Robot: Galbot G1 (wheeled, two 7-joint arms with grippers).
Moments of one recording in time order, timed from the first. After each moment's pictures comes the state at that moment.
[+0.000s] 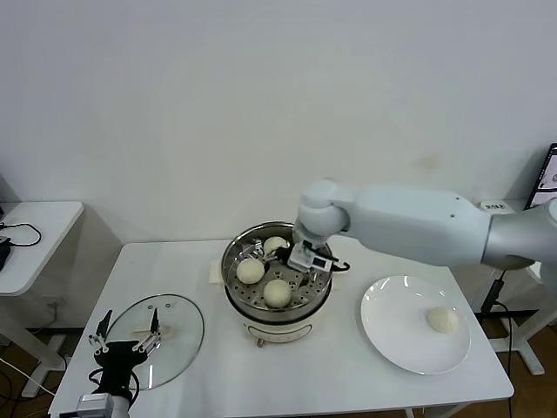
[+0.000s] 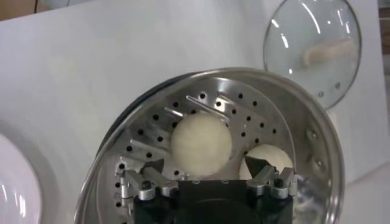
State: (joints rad) left arm 1.72 -1.34 -0.67 -2.16 -0.09 0.05 -0.17; right arm 0.53 1.08 -1.27 1.47 -0.07 0.22 -1.02
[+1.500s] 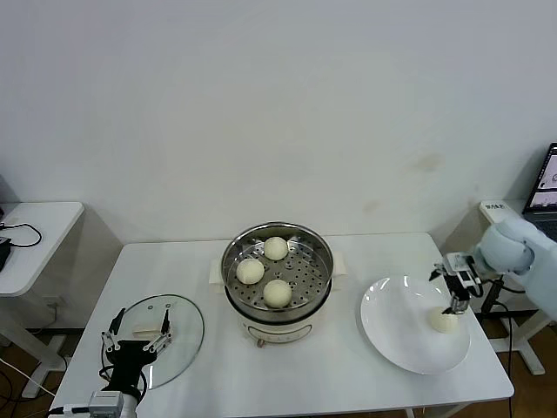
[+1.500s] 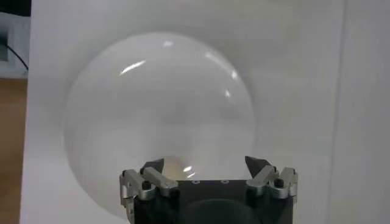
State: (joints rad) left arm 1.71 -1.28 -0.62 -2.14 -0.08 0.06 -0.17; right arm -0.09 0.44 -0.66 1.42 -0.16 -0.18 -1.13
